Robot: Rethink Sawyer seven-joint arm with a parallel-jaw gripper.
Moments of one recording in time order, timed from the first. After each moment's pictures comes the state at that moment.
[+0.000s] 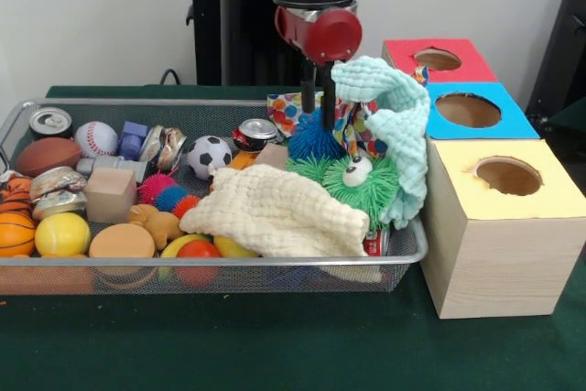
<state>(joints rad) -0.31 -0.77 0.05 1.84 0.14 0.36 2.61</state>
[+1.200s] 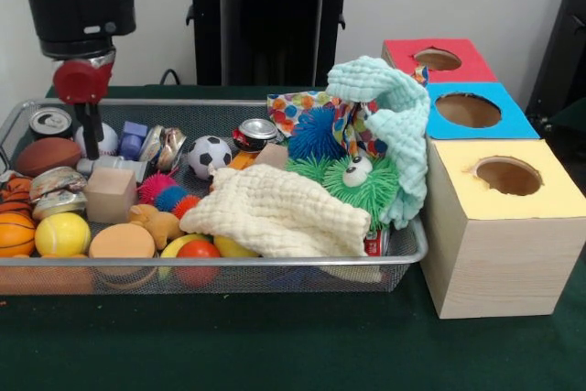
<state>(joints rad) -0.89 -0.60 0.22 1.80 -0.20 0.29 2.58</state>
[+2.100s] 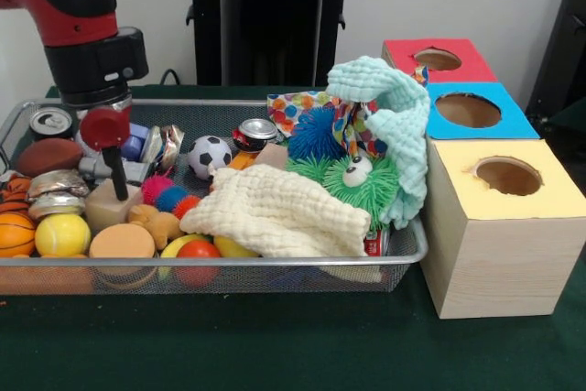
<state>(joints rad) -1.00 -0.44 0.40 1.72 -0.40 0.29 2.58</state>
